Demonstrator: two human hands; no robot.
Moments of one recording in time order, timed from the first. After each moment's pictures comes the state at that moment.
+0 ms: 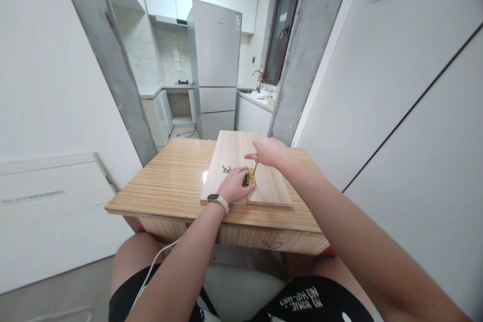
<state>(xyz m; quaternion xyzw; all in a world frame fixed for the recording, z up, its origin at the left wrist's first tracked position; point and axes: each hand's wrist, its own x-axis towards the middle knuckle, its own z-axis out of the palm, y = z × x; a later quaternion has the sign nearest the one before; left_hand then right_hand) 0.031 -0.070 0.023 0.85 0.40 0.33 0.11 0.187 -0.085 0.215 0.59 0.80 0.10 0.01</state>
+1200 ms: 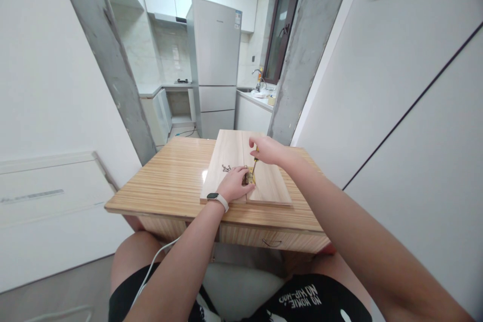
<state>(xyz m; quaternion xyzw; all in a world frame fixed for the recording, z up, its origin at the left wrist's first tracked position) 0.031 -0.067 0.020 0.85 0.39 0.33 0.11 0.194 -0.074 0.208 0.56 0.83 0.05 -0.05</state>
